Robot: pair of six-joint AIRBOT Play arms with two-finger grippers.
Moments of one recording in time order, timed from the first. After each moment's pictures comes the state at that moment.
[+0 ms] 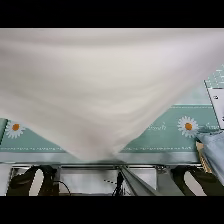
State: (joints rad) left arm 0.31 -0.49 1.67 1.03 -1.38 -1.36; right arm -0.17 -0.83 1.90 -1.11 1.17 1.51
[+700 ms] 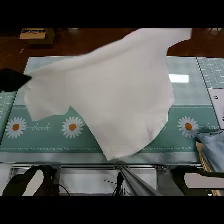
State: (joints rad) left arm 0.28 -0.82 1.07 0.92 -1.23 -1.23; right arm -0.05 -1.54 1.91 -0.95 1.00 1.45
